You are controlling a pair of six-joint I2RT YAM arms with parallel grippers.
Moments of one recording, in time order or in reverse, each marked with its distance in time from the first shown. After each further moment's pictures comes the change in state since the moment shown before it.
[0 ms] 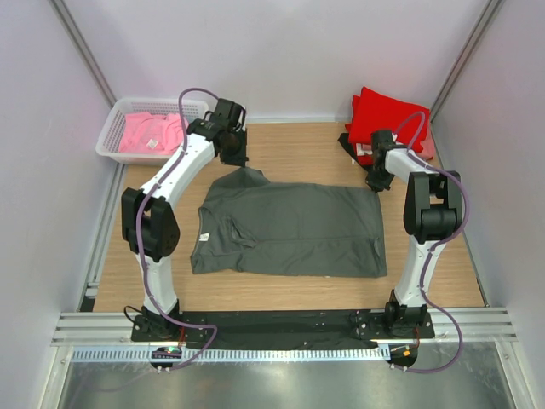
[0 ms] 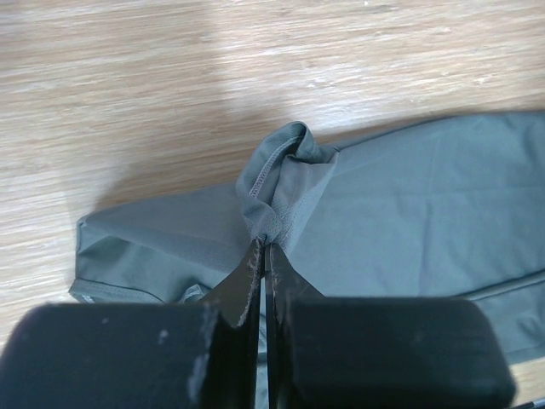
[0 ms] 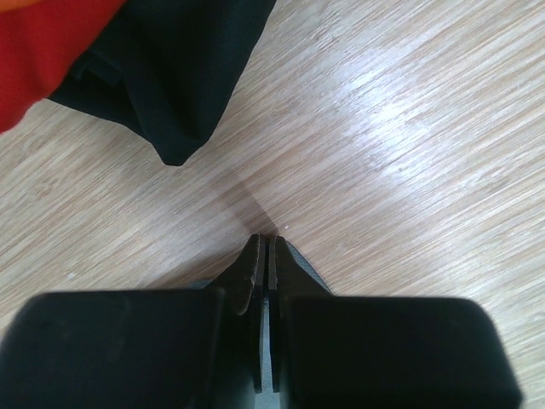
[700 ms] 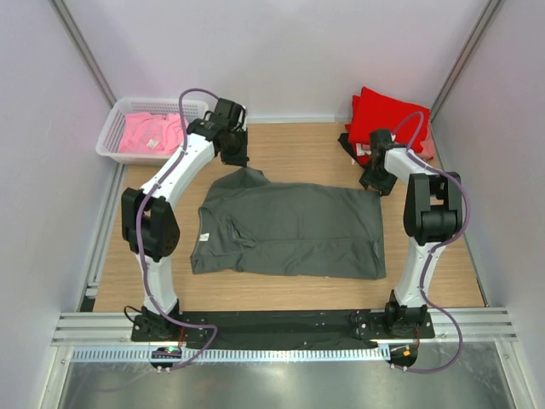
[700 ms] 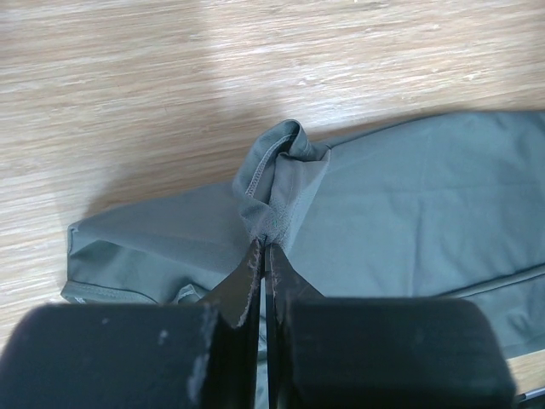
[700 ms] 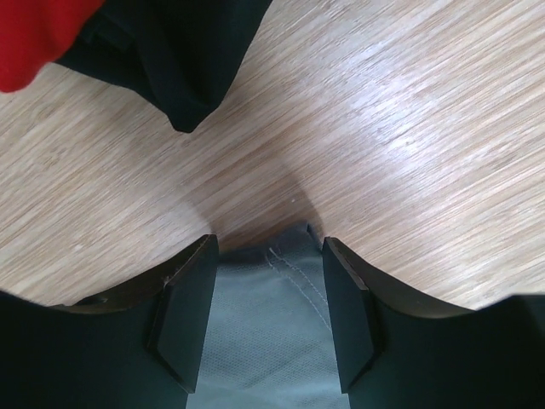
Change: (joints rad) left arm 0.000 0.000 0.002 0.000 0.019 -0.002; right arm 0.013 -0.020 0.003 -0.046 -0.014 0.010
